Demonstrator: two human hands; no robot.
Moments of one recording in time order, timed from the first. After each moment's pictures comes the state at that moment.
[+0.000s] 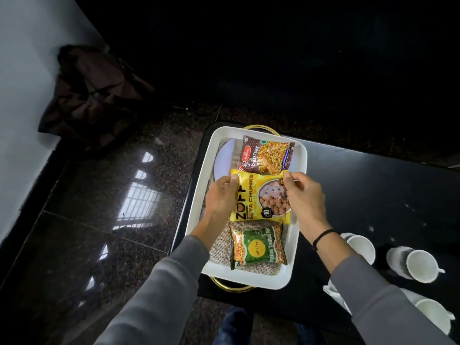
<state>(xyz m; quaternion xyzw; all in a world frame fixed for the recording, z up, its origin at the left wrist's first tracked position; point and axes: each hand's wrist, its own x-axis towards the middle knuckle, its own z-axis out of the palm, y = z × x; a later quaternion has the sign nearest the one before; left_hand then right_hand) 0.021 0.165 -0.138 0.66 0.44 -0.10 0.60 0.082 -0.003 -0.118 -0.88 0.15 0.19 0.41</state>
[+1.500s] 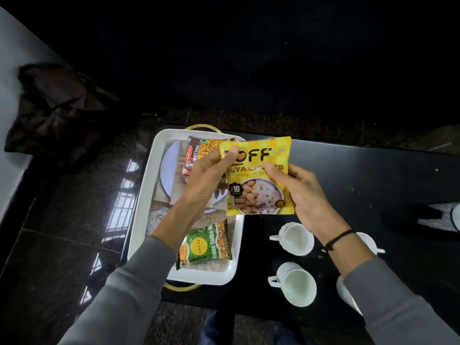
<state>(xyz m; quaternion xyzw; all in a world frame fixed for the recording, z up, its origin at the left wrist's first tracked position) 0.078 0.072 -0.065 0.65 0.29 -0.11 0.70 0.118 -0.129 -0.069 -0.63 0.11 0.34 0.69</state>
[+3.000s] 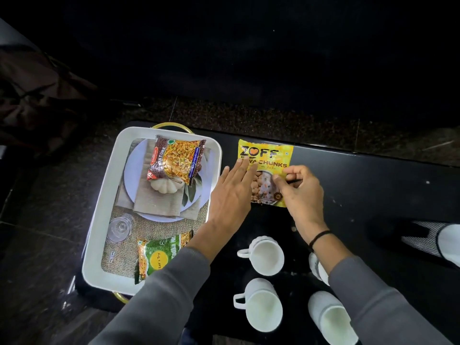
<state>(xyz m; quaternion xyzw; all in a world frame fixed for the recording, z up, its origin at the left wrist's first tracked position) 0.110 -0.034 -0.148 0.97 0.04 -0.09 0.21 0.161 -0.183 -0.142 -0.87 0.14 0.15 0.45</state>
